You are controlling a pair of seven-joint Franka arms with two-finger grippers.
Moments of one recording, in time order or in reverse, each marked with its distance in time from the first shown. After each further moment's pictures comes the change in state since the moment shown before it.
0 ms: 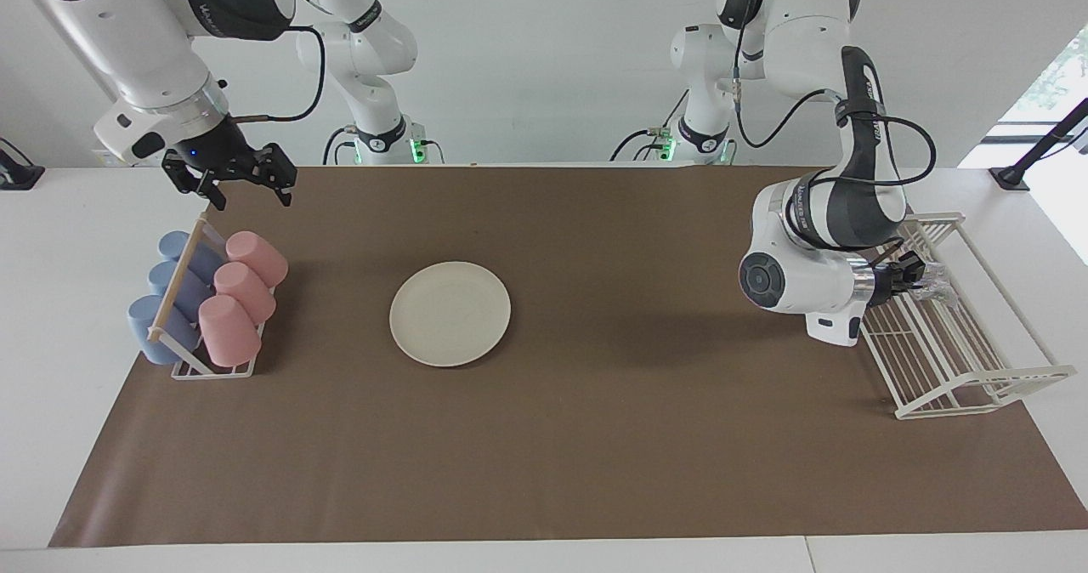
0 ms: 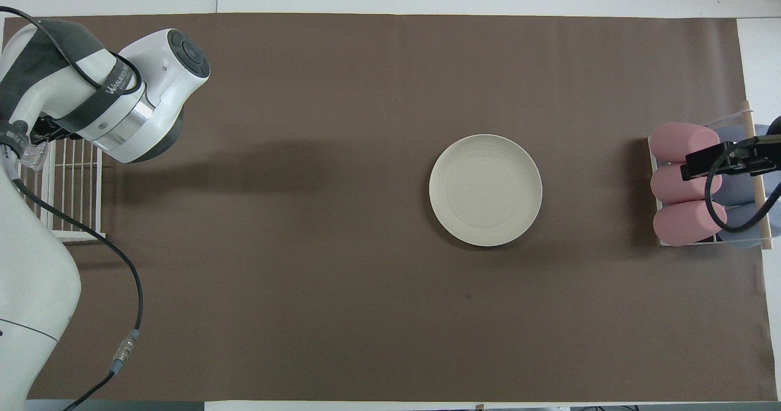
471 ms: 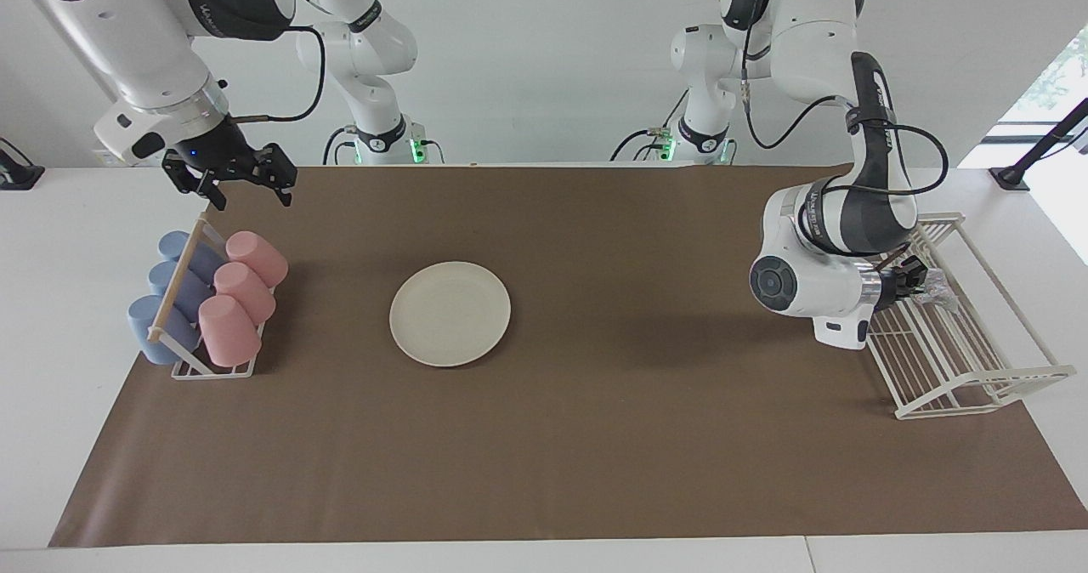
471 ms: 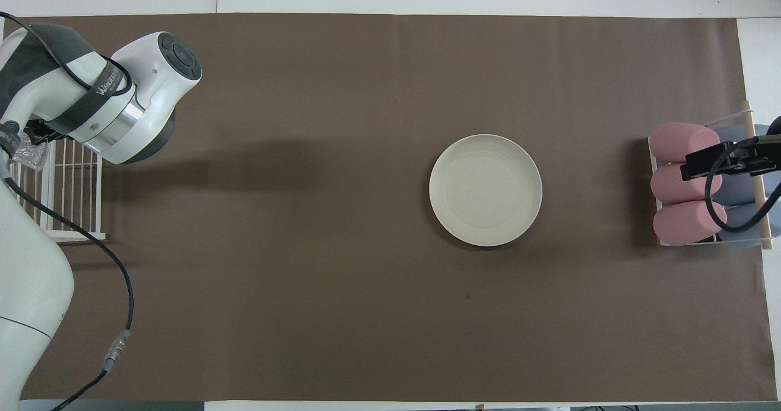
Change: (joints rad) left arm 0.018 0.000 -0.001 -0.011 -0.002 0.036 -0.029; right arm 0.000 0.000 0.000 0.000 0.000 0.000 0.000
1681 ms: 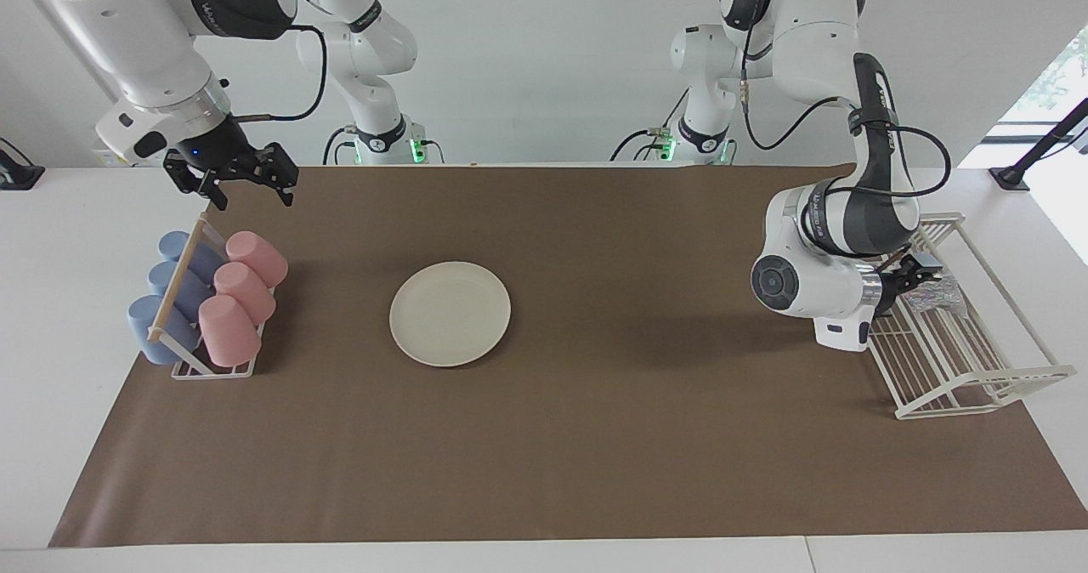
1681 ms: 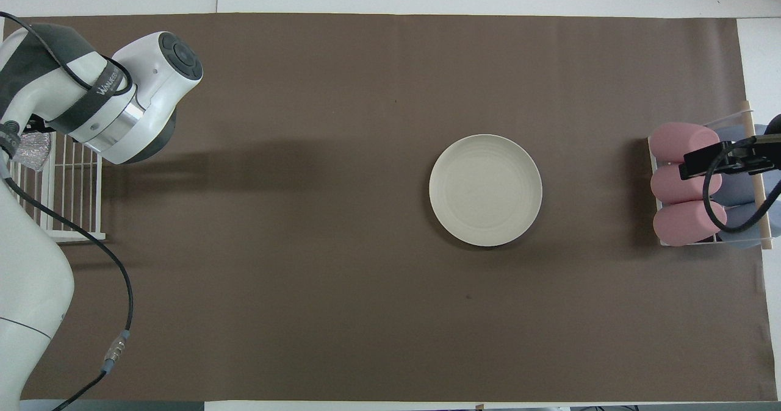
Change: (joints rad) left arm 0.000 -0.003 -0.004 0.004 -0.017 0.010 -0.005; right arm 0.001 0.000 0.004 0.003 0.000 0.001 0.000
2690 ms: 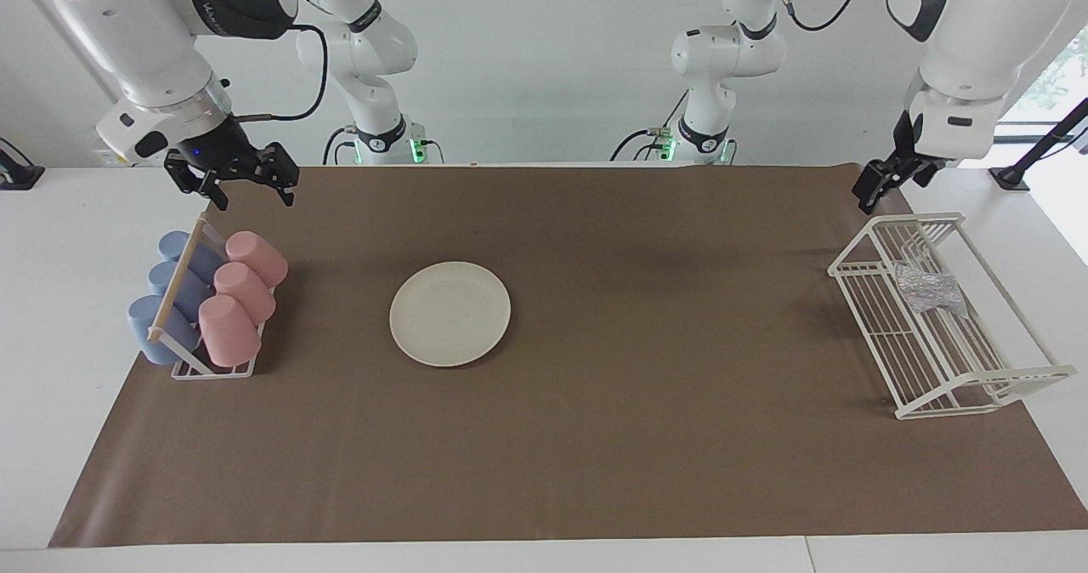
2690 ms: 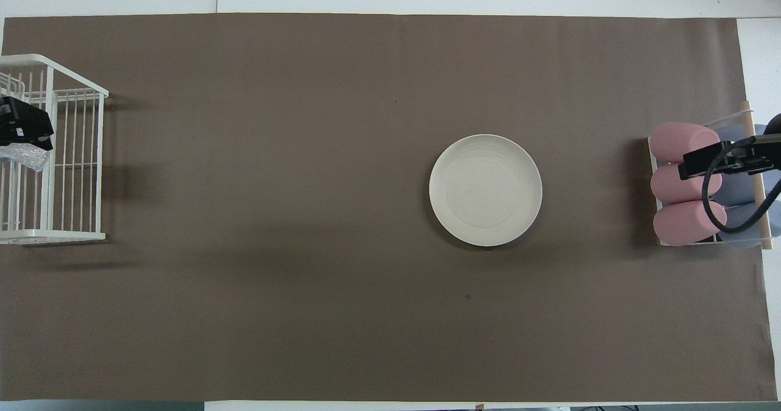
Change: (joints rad) left arm 0.134 -0.482 0.010 0.060 -0.868 -0.037 0.339; right arm 0.002 0.000 0.000 0.000 0.000 0.000 0.000
